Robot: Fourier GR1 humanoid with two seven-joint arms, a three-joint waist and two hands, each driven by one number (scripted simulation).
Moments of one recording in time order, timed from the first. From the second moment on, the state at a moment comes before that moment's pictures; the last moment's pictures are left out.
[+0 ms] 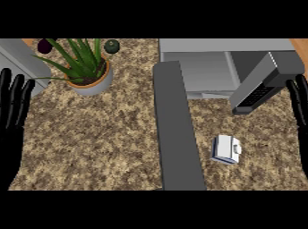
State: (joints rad) left arm -0.01 0.11 0.01 -2.10 0.00 -0.03 -0.02; right arm -0.01 -0.13 -0.01 -2.10 -0.03 0.01 -0.01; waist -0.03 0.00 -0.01
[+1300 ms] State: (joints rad) left arm 0.33 0.02 0.03 -2.19 0.15 -0.10 -0.05; right arm 0.16 -0.01 0.50 -2.15 0.18 -0.31 0.04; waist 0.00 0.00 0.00
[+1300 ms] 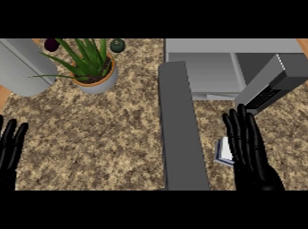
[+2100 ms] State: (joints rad) left arm 0.44 0.01 0.05 -2.23 0.18 -0.17 -0.12; right arm 0.21 -0.02 0.29 -1.88 0.02 -0.30 -0.20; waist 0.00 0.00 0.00
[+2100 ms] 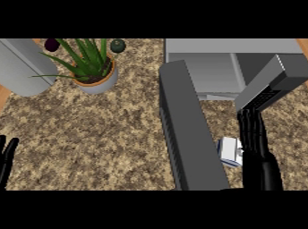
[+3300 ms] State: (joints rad) left arm 0.50 0.00 0.05 -2.25 0.19 -0.21 -0.14; right arm 0.18 -0.09 0.06 -1.39 -0.08 -0.11 -0.59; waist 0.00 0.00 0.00
